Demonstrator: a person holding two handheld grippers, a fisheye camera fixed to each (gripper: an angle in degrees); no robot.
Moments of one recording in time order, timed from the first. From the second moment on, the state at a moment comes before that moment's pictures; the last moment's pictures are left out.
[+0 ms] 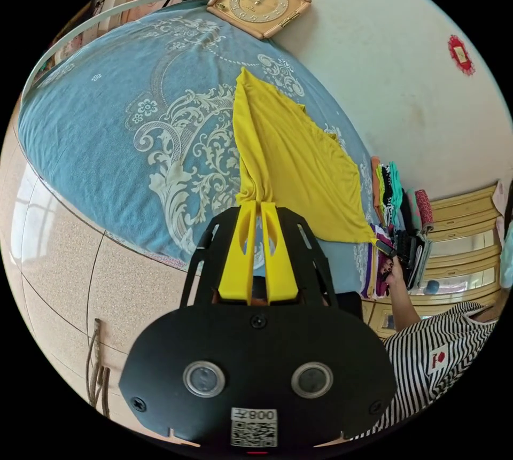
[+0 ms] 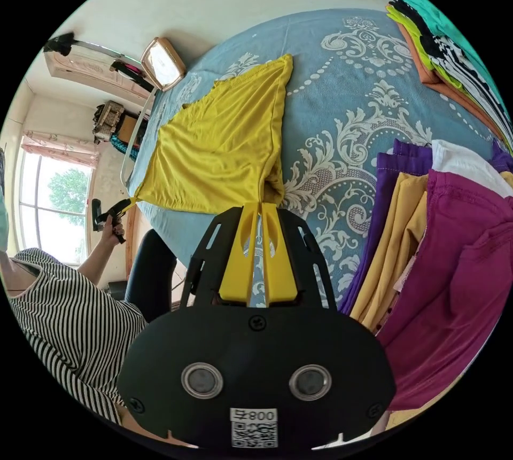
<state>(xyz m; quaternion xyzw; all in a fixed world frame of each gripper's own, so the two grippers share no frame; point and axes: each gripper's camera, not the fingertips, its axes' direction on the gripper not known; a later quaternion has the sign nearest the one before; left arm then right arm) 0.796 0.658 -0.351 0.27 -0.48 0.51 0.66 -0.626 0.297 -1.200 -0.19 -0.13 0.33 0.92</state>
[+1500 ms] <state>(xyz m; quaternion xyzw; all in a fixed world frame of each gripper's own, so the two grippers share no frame) 0.789 0.618 -0.380 0.27 -0.45 0.48 0.70 -0.621 0.281 -1.168 -0.25 -0.18 0.39 0.87</state>
